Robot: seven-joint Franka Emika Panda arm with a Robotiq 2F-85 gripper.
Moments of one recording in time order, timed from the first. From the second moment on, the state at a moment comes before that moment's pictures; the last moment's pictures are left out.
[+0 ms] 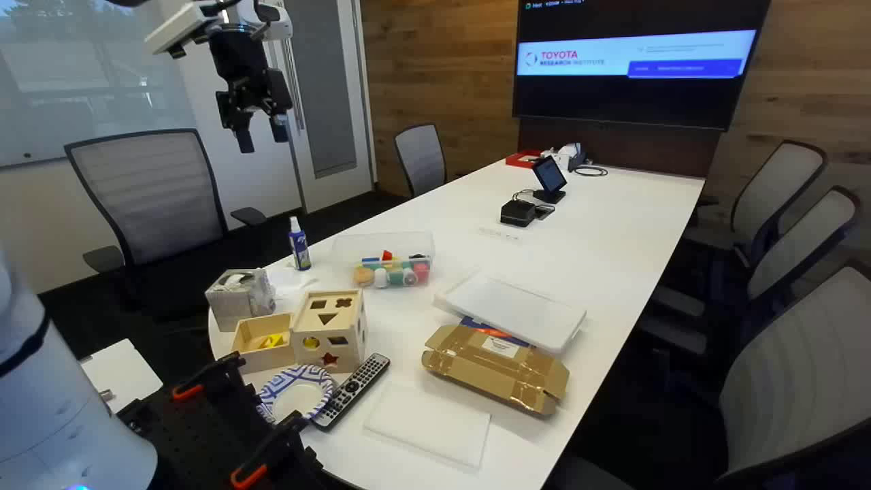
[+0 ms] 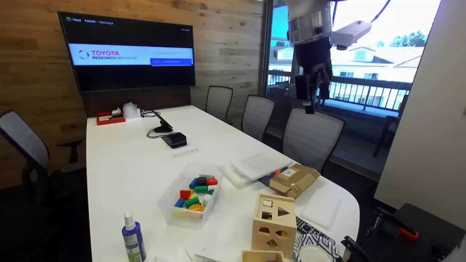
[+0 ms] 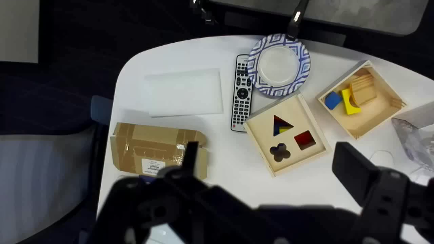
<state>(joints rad) 0.08 -0.42 0.29 -2.30 -0.13 1.71 0.16</state>
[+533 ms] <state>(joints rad) 0.09 -0.43 0.20 -2.46 -0.12 1.88 0.17</state>
